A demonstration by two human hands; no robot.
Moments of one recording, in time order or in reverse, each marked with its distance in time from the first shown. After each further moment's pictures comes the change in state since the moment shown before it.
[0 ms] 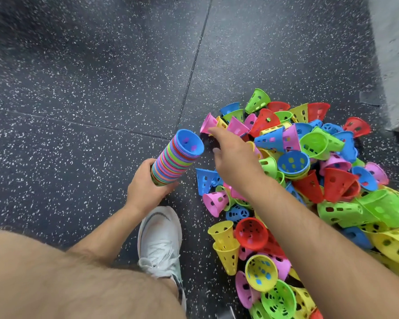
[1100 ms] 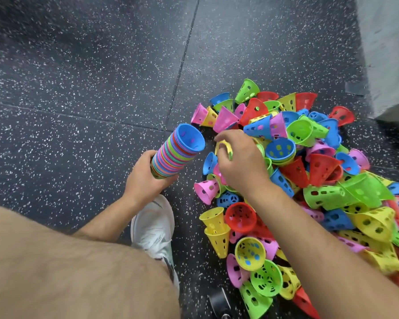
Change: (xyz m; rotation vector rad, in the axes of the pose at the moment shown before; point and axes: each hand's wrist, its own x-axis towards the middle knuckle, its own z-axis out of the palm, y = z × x) left_hand -0.015 0.017 0.006 -0.048 -0.060 0.090; right_hand -0.048 0.012 -0.010 0.098 0.251 0.027
